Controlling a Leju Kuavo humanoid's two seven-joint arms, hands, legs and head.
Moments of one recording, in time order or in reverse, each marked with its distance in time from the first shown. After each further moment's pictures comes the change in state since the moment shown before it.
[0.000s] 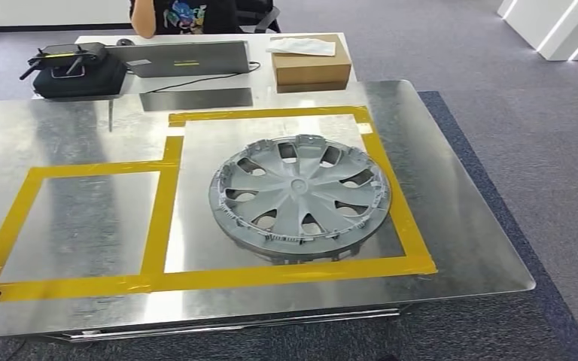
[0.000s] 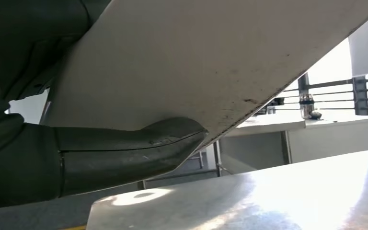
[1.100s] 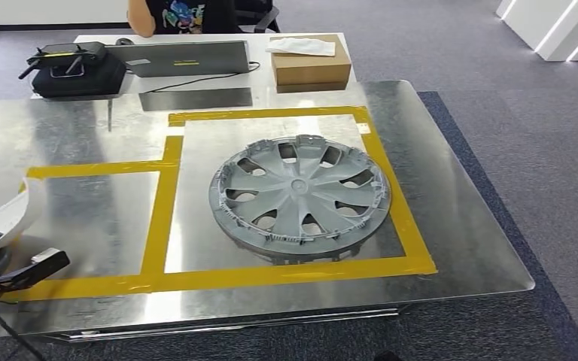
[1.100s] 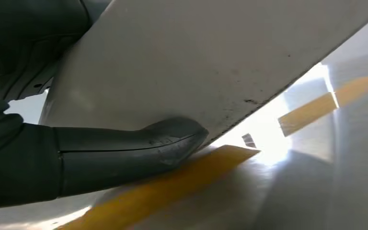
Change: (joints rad) left arm -0.322 0.262 -0.413 0.411 -0.044 -0.137 0.089; right arm -0.024 -0.008 0.033 -0.003 0.000 0.017 0.020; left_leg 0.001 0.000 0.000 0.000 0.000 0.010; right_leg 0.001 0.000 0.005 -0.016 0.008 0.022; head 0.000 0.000
